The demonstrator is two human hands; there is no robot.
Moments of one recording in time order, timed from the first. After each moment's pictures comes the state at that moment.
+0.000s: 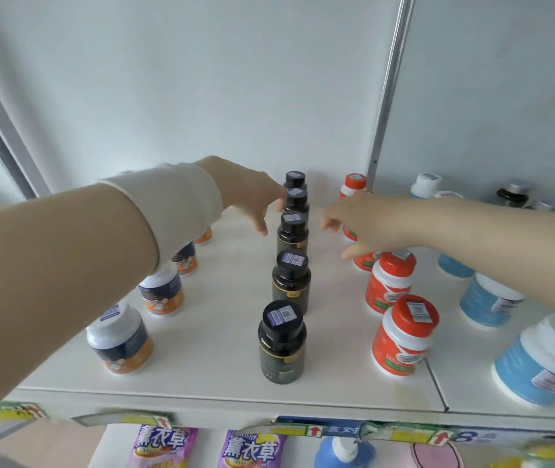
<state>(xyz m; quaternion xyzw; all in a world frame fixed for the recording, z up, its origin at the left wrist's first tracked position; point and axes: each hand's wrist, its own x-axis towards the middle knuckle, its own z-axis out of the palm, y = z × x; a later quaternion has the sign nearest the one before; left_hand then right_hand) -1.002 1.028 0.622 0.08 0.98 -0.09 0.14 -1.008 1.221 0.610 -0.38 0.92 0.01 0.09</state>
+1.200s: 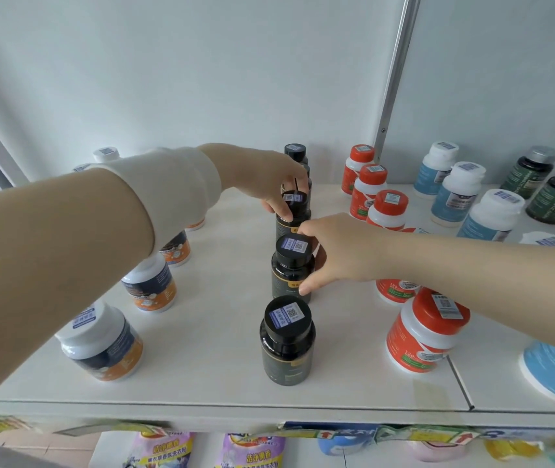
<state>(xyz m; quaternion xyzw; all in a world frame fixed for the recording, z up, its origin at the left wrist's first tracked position) -1.037 1.023 0.594 0.11 0.97 0.14 0.15 -0.988 1.189 0.561 -0.40 0.90 -0.09 0.12</state>
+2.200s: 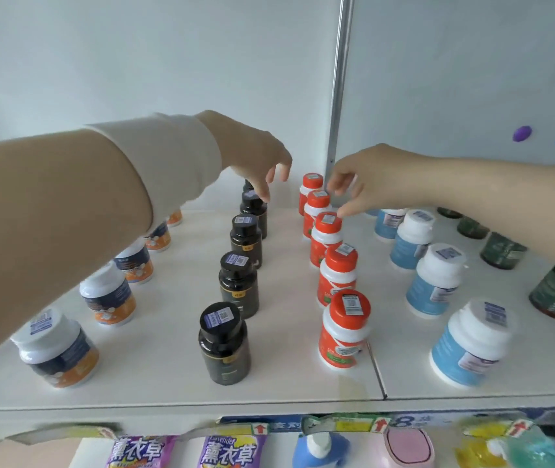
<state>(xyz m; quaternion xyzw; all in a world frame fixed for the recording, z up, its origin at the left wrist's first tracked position) -1.033 1.087 0.664 0.13 0.98 -0.10 0.08 -1.014 1.280 0.649 -0.33 0.94 -0.06 0.01</state>
